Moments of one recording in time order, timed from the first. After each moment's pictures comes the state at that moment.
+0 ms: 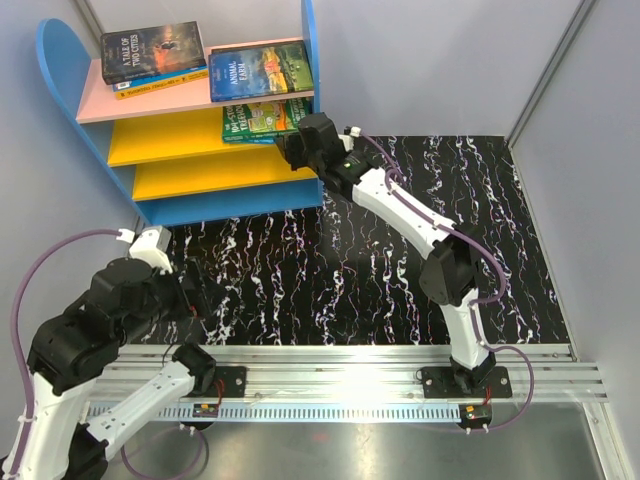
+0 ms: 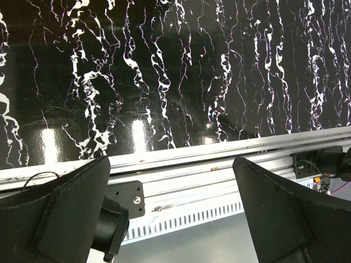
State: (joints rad) left arm -0.58 0.59 1.29 -1.37 -0.14 -0.60; right arm 0.75 2.11 2.11 -0.37 0.27 1.83
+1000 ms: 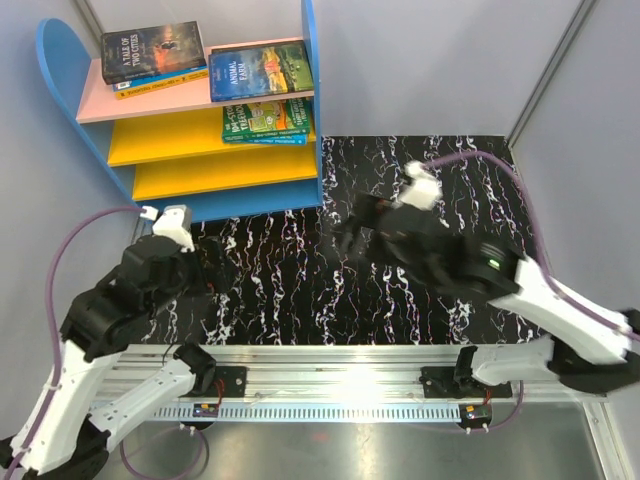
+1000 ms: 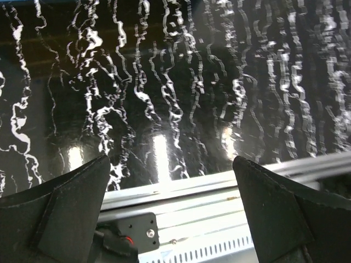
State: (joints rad) left arm -0.58 0.68 1.24 -1.20 -0.20 -0.50; right arm 1.17 1.30 1.69 -0.97 0.57 1.02
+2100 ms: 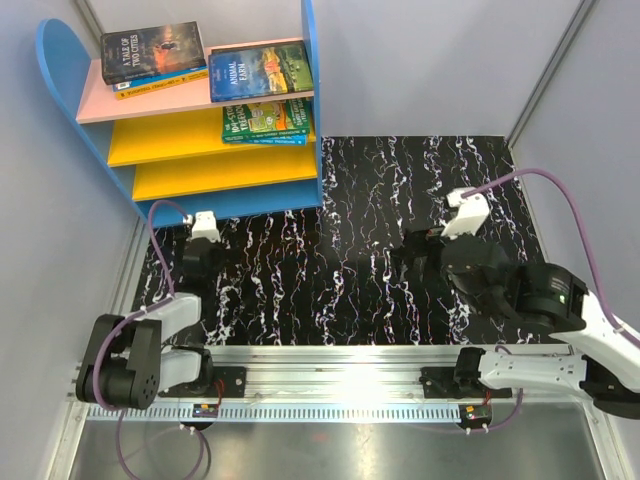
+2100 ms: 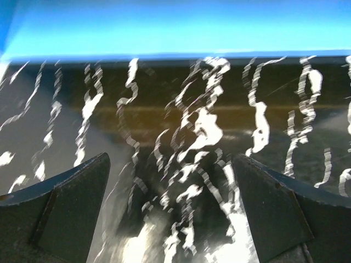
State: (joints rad) left arm -0.12 1.21 0.27 0.54 -0.26 -0.08; right arm 1.18 0.90 1.38 -1.05 0.72 0.65
